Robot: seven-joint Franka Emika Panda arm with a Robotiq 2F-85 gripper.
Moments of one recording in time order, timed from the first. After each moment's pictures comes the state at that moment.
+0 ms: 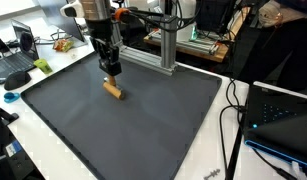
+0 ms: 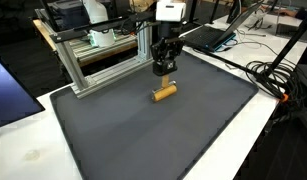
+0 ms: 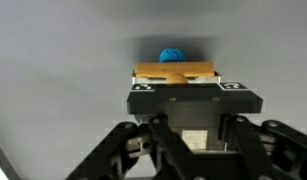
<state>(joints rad) 0.00 0.34 -0.04 -1.96 -0.10 2.40 0.17</state>
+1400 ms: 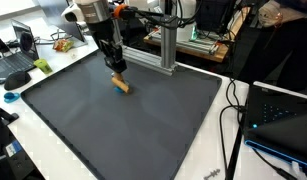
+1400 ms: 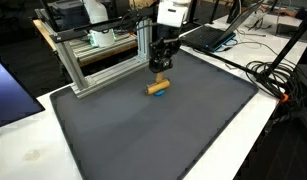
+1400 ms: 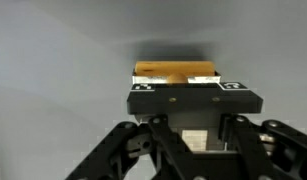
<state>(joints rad) 0.00 0.37 -0.03 -1.87 -0.08 2.17 0.17</state>
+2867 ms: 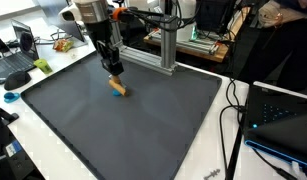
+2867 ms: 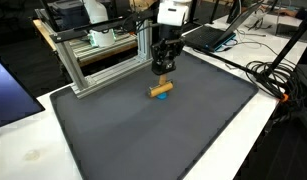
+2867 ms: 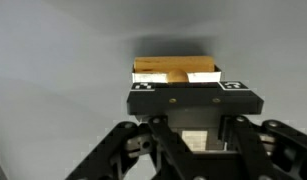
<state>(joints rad) 0.00 0.37 -0.04 -1.88 -0.08 2.26 0.20</state>
